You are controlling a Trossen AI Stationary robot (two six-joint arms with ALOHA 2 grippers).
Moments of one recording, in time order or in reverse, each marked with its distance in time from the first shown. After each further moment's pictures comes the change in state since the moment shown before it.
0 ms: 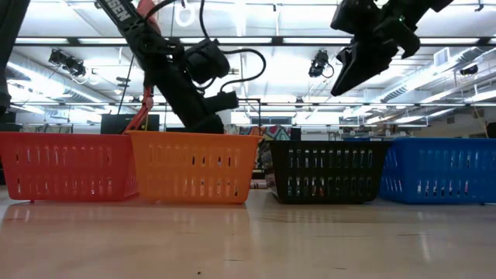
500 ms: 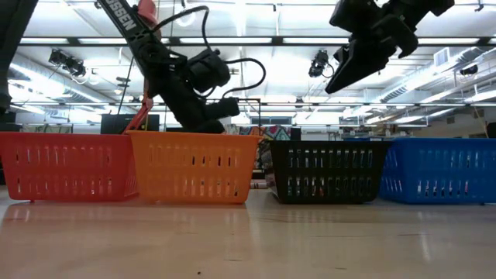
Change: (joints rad) left arm 0.044 0.044 0.001 0.044 0.100 0.005; right arm 0.021 0.000 -0.035 0.098 -0.008 0.000
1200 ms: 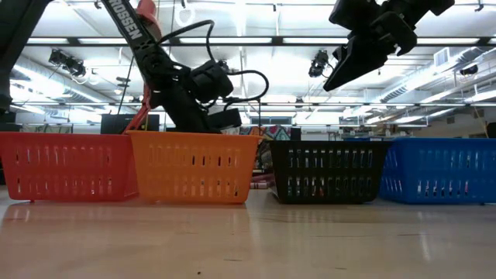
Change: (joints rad) left arm 0.006 0.074 0.001 0.032 0.072 -0.010; right arm 0.008 0.000 0.000 0.021 -0.001 0.002
